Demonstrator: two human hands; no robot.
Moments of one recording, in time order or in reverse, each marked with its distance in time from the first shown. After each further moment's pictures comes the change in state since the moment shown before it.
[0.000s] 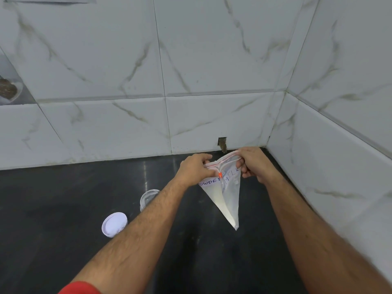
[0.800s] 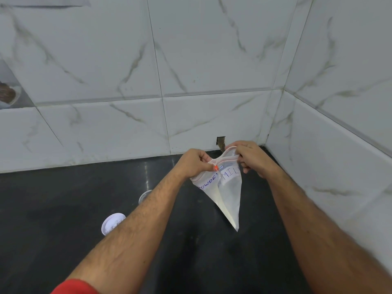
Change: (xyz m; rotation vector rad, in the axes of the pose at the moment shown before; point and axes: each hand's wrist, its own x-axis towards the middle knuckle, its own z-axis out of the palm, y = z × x) left_hand 0.014 0.005 -0.010 -0.194 -0.094 -0.052; right_hand -0.006 -0.012 -0.010 -0.117 -0.098 -0.168
